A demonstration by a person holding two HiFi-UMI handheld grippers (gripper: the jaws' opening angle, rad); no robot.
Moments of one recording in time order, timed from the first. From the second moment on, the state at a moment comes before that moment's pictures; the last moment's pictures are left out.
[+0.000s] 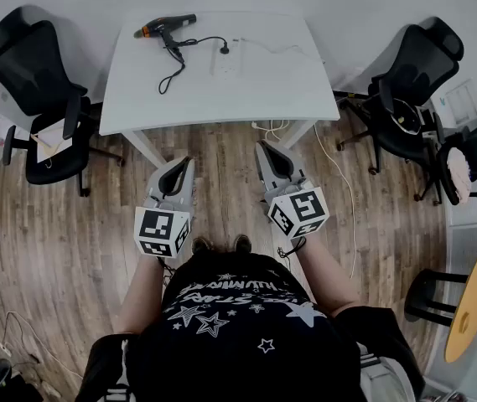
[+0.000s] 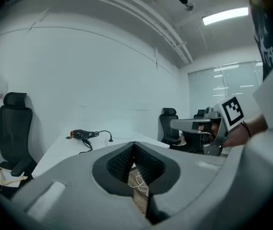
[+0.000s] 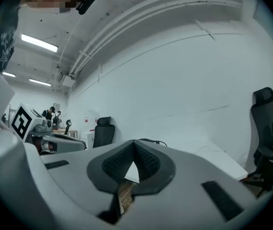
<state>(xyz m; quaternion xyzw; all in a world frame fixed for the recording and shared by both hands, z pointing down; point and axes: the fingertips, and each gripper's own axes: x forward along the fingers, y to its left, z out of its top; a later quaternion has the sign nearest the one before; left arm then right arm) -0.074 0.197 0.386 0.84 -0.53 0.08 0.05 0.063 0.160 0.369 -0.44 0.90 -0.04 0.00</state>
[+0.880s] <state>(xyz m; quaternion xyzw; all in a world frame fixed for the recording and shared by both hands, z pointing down) -0.130 0.210 0.401 0.84 -0.52 0.06 0.10 0.020 0.163 0.386 -0.45 0.89 -0.05 -0.03</state>
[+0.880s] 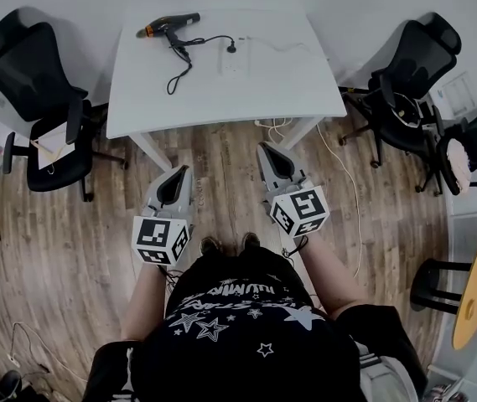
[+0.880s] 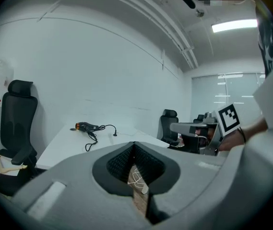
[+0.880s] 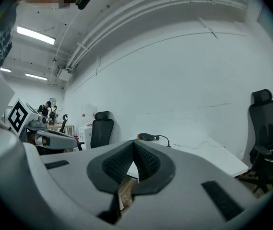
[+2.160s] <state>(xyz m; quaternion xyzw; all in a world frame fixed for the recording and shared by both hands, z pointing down) -0.134 0.077 0.409 0.81 -0.57 0.06 0.10 0.040 0.001 0.406 -0.41 0.91 -0.06 -0.03</state>
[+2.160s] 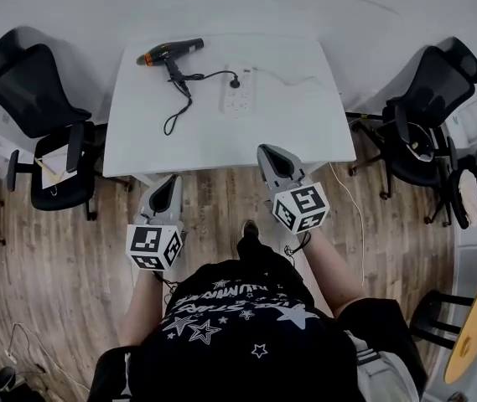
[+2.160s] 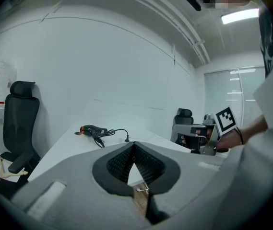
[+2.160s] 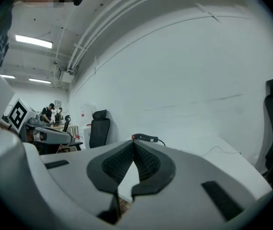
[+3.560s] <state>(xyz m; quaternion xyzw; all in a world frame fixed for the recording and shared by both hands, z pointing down) -0.051 -0.075 0.460 0.80 -0.57 0.11 0.16 0.083 -0.150 0.475 -0.37 0.91 -0.14 -0.07</state>
